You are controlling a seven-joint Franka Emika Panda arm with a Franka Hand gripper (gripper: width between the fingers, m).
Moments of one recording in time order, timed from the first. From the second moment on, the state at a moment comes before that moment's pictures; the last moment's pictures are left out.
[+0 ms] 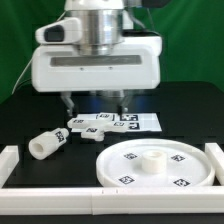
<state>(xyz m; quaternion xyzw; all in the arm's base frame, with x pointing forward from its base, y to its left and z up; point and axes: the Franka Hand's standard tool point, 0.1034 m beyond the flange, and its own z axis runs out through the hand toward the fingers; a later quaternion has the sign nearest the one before) 0.539 -0.065 0.096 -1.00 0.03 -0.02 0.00</state>
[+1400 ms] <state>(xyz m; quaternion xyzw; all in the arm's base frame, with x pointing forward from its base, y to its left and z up) 0.532 -0.171 0.066 -0.97 0.22 0.11 0.07</state>
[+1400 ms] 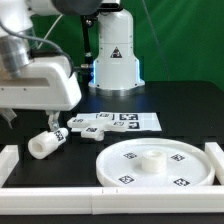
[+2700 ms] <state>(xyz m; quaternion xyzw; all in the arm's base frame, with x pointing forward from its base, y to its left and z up) 0.488 -0.175 0.015 -0.87 0.21 0.42 0.16</state>
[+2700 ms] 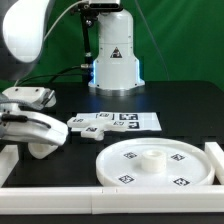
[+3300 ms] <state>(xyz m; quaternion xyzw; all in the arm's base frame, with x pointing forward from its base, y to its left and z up) 0.487 -0.168 0.010 -0.87 0.21 0.42 0.15</state>
